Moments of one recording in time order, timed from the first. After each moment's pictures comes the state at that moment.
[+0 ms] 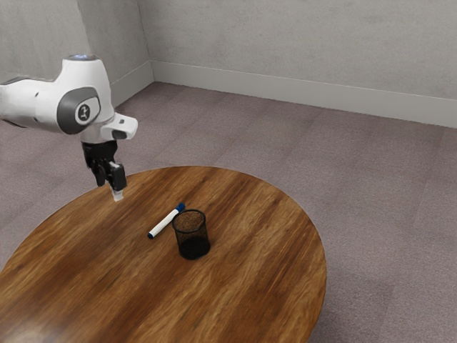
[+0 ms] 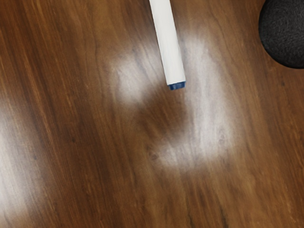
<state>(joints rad) 0.05 0.05 0.13 -2.02 0.06 1.98 0.46</state>
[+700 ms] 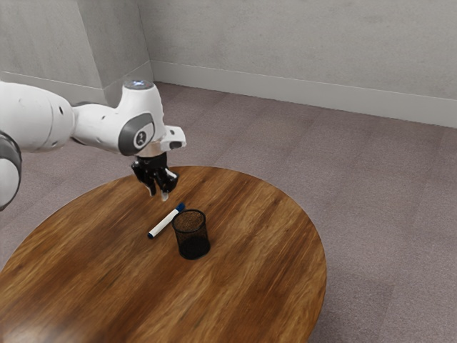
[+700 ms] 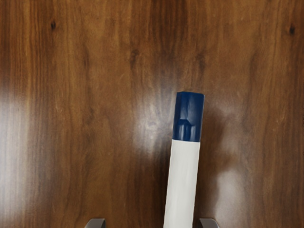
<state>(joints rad) -0.02 0.42 0.12 -1.78 0.05 2.22 0.05</state>
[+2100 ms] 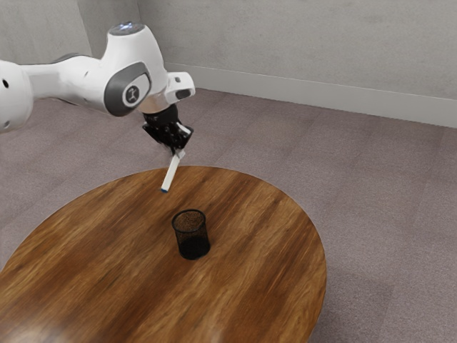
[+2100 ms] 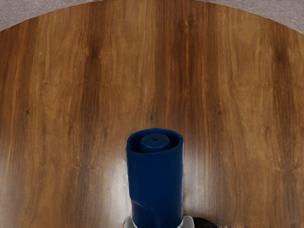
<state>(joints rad) -0.05 0.14 0.01 -1.81 0.04 2.18 -0.07</state>
